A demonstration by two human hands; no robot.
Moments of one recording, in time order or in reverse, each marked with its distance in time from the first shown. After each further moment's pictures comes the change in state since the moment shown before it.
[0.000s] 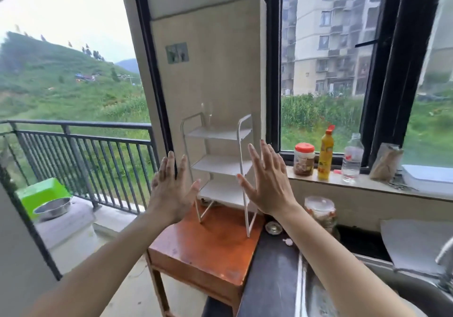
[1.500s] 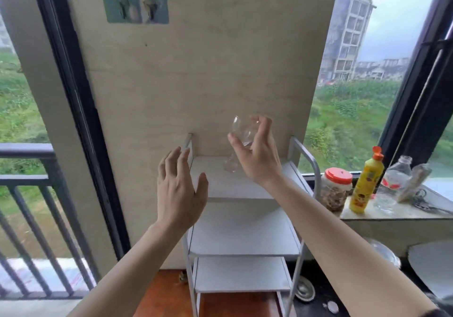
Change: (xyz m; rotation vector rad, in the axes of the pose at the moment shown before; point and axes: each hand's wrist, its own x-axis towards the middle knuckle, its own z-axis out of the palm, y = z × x) left_hand 0.413 -0.164 0.190 -0.569 0.205 0.348; right_hand 0.395 0.002 0.262 0.270 0.417 0.284
